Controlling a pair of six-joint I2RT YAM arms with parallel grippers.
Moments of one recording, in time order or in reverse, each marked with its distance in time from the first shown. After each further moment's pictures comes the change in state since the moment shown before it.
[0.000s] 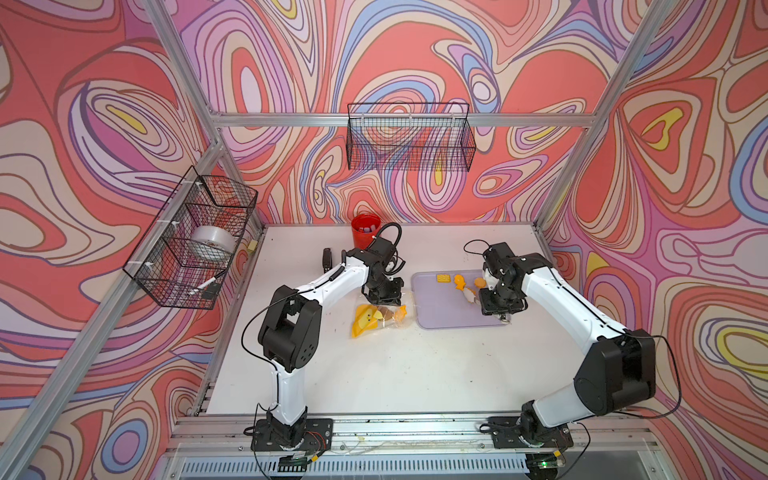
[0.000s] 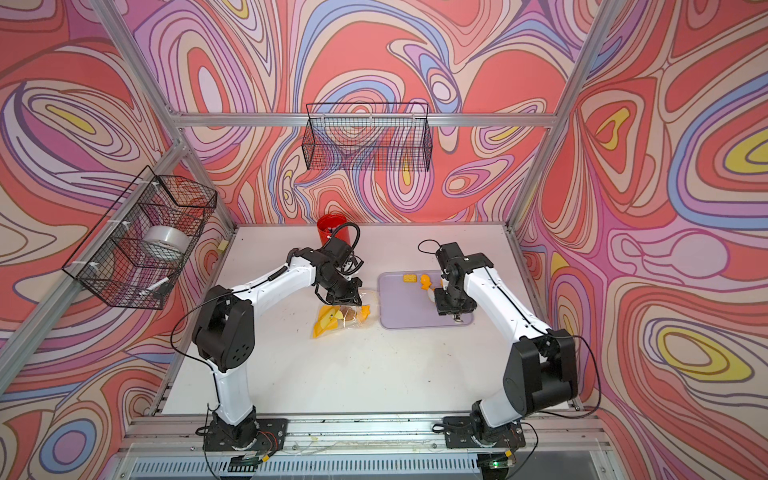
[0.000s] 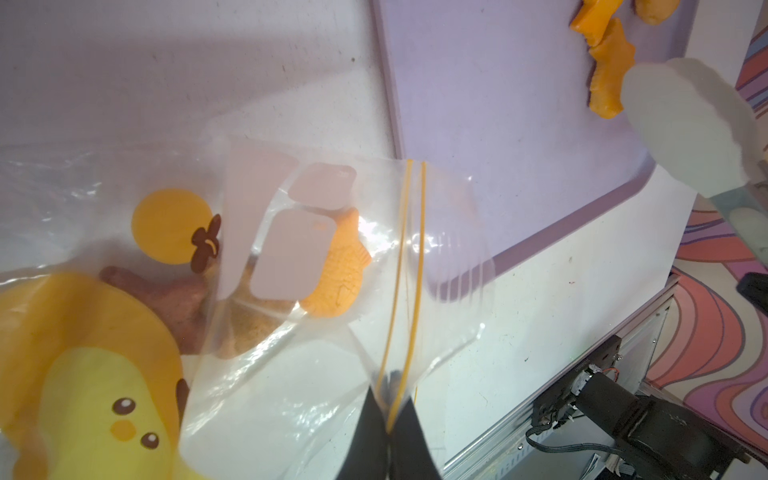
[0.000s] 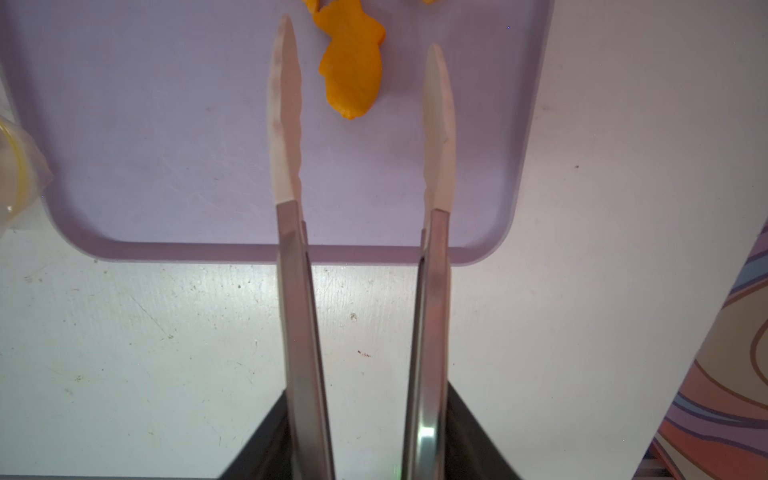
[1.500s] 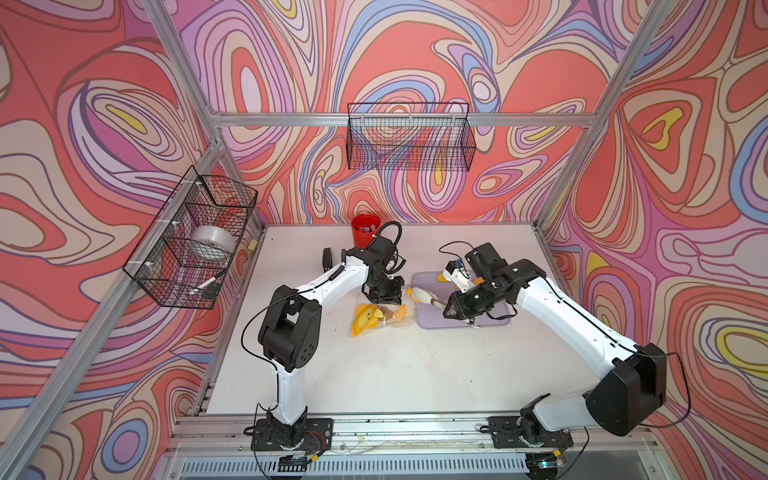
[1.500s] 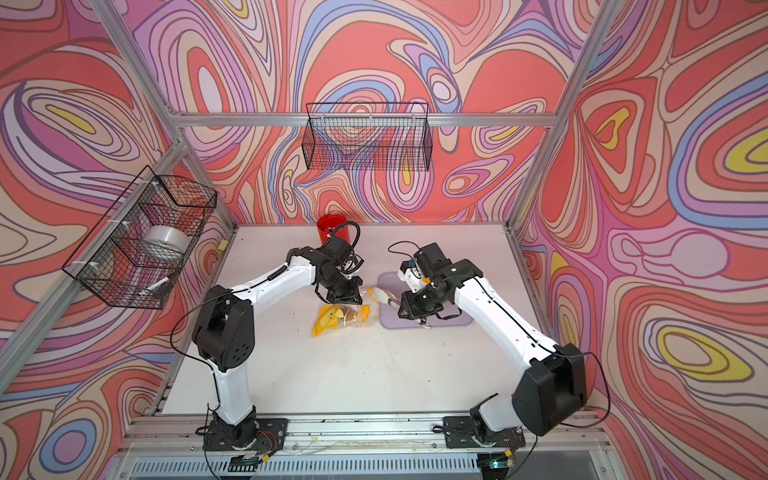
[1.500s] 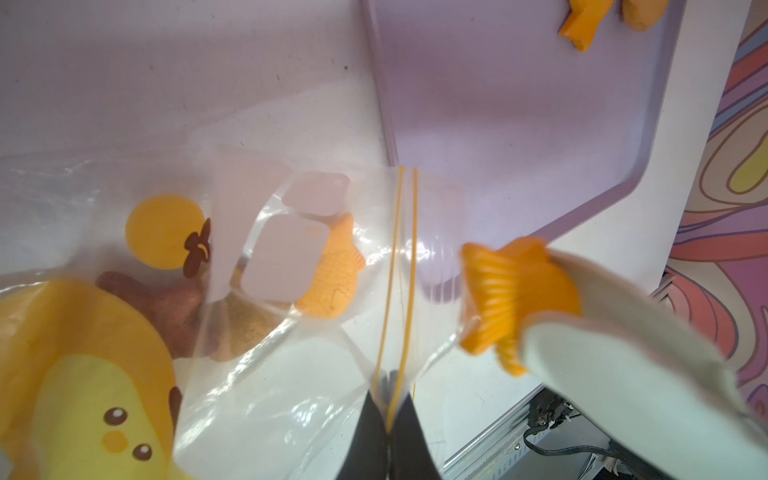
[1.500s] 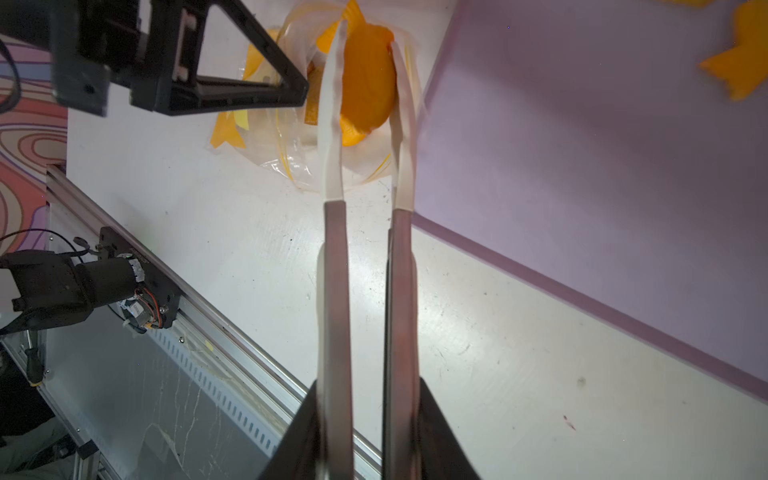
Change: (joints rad) left arm 0.000 0.000 0.011 0.000 0.005 0.000; right arm 0.225 -0.069 -0.005 0.133 -0.447 -0.019
